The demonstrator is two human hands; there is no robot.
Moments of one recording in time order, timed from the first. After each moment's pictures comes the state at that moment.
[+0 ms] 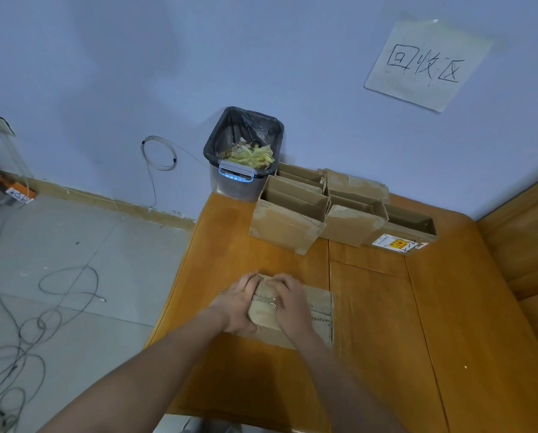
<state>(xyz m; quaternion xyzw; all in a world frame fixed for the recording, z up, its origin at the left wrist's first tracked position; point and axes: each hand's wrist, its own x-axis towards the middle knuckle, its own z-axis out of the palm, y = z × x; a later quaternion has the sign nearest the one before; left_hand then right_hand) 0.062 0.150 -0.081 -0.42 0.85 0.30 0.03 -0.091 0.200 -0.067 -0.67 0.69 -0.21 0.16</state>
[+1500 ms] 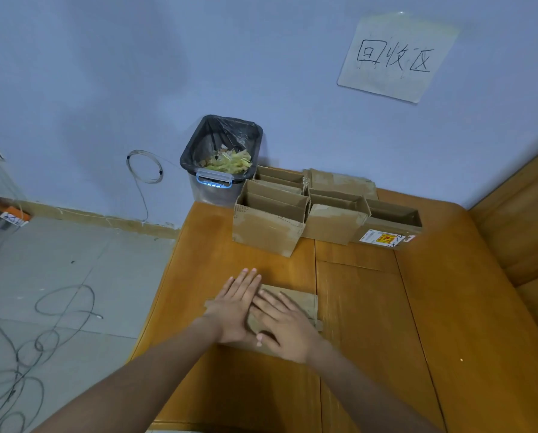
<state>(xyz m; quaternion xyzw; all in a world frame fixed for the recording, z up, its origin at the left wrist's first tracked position) 0.027 0.155 -0.087 -0.39 0.90 0.17 0.08 -0.153 0.224 -0.075 -0.86 0.50 0.04 0.09</state>
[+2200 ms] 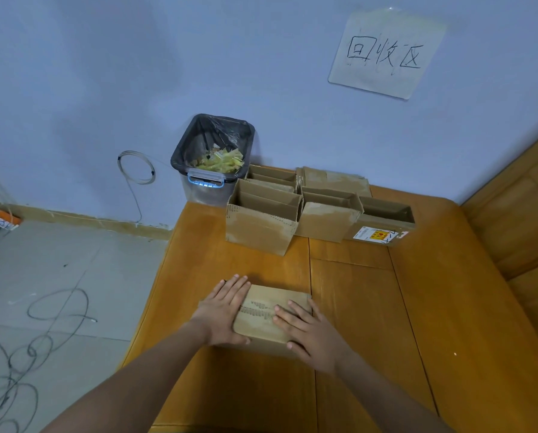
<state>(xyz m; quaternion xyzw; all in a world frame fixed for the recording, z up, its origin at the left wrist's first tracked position) 0.032 0.154 -0.093 -0.38 0.91 0.12 0.12 -0.214 0.259 -0.080 -0.85 0.52 0.05 0.08</state>
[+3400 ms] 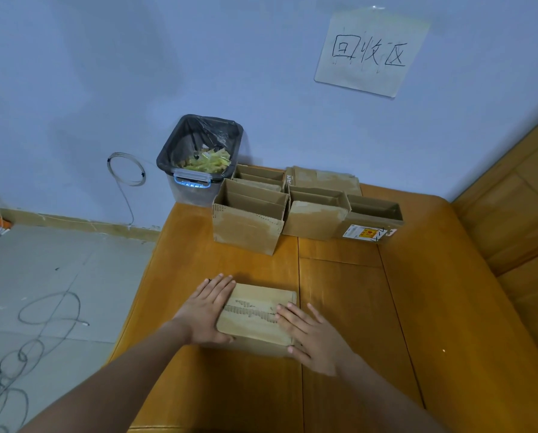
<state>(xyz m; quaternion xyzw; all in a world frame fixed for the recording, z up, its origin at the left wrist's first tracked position) 0.034 0.153 -0.096 -0.38 0.91 0.12 0.09 -0.249 0.273 -0.089 -0.84 0.52 0.05 0.10</state>
